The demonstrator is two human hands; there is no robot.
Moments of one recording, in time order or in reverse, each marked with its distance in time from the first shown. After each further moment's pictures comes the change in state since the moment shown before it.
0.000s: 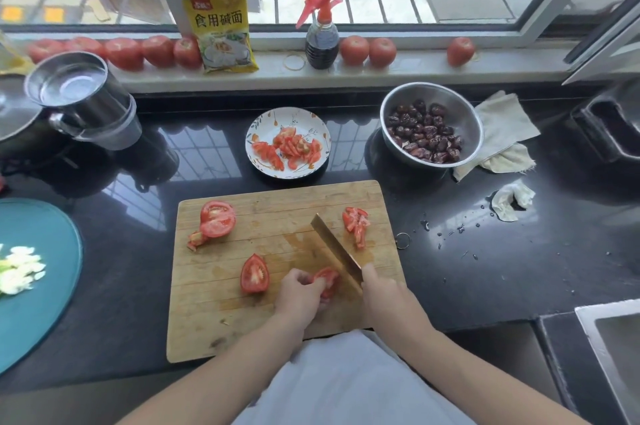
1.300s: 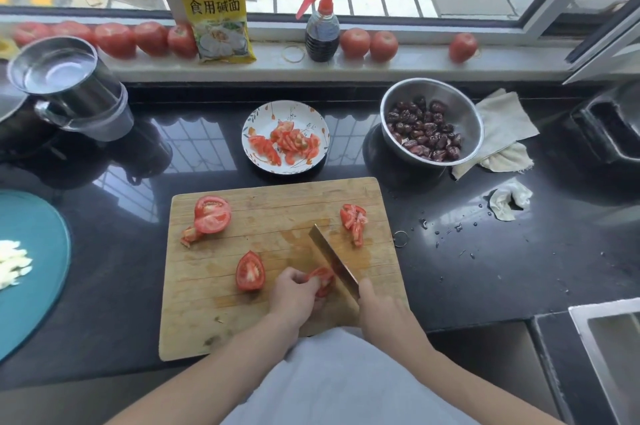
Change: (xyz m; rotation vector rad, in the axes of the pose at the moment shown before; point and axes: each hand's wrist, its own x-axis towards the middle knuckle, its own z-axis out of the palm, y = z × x) left_hand 0.010 -0.008 0.000 -0.051 0.016 -0.016; right_hand -0.018 -0.004 0.005 0.030 -0.128 0.023
